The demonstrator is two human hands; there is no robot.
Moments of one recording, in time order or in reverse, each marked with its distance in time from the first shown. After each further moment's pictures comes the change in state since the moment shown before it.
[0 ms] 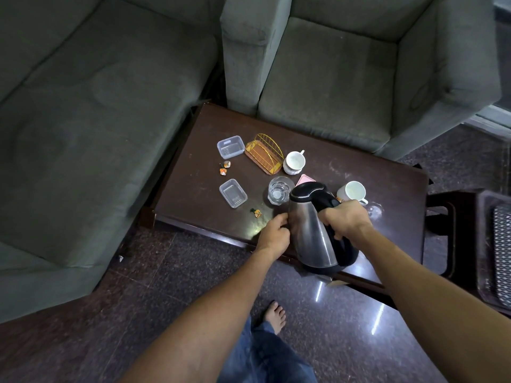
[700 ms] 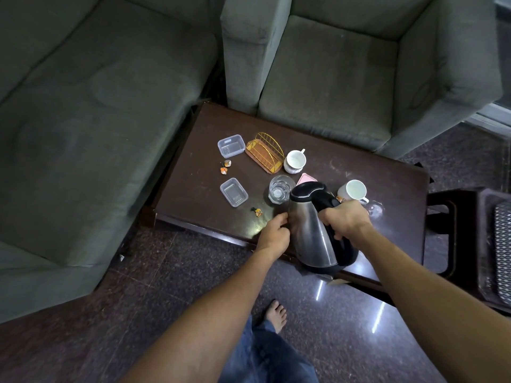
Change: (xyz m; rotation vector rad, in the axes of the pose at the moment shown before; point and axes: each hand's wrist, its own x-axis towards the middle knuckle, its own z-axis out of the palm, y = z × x) left_hand 0.001 -0.006 -0.001 0.005 0.005 0.014; right_hand -0.001 0.001 0.003 0.014 0.003 0.000
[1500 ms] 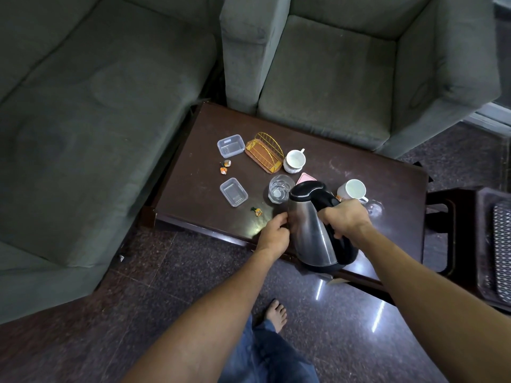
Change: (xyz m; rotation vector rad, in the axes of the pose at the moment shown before) left_hand -0.002 0.000 0.000 -0.039 -0.001 0.011; right_hand -0.002 -0.001 -0.001 -0.007 -0.005 0.004
